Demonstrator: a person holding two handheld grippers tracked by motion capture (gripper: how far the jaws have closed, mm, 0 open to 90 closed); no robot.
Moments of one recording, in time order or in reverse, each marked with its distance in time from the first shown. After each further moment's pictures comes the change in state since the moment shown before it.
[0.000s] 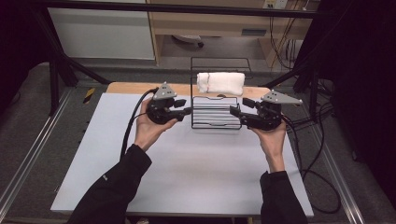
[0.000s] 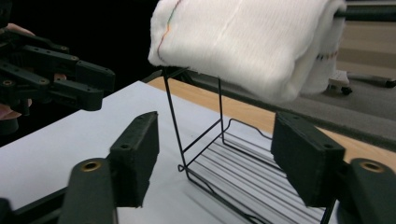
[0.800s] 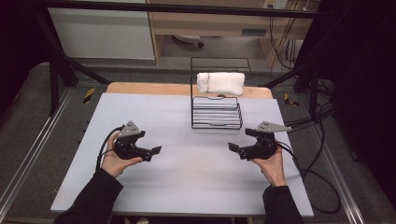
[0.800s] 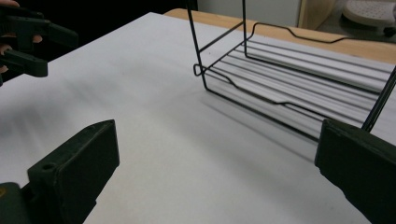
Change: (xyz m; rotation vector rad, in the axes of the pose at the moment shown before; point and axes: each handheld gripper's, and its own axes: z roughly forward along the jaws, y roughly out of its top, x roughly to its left) left arm 0.022 -0.134 -0.053 0.120 0.036 -0.122; right arm -0.003 -0.095 -0.002 0.176 0.079 0.040
